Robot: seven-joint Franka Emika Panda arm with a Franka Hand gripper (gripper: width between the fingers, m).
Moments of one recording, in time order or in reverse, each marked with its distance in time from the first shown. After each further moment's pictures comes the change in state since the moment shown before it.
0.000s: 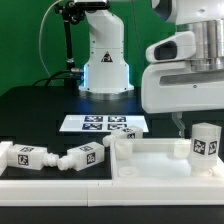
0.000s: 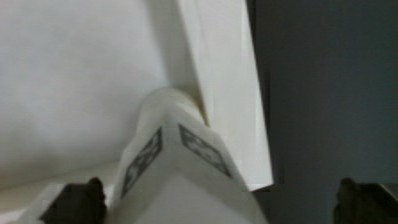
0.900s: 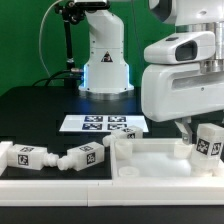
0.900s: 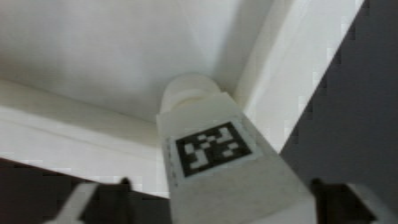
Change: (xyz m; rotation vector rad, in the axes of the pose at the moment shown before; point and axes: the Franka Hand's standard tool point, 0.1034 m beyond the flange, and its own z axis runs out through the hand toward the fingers) arm 0.001 0.009 0.003 -0.039 -0.005 -0.510
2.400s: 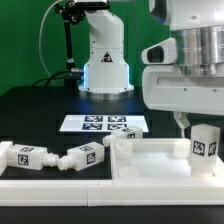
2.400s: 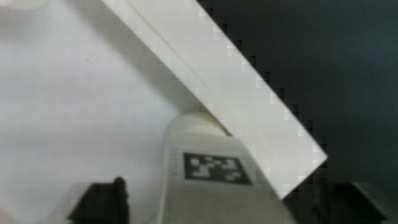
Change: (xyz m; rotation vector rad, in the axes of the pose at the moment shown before) arm -0.004 -0.006 0.004 0.023 -0.026 0.917
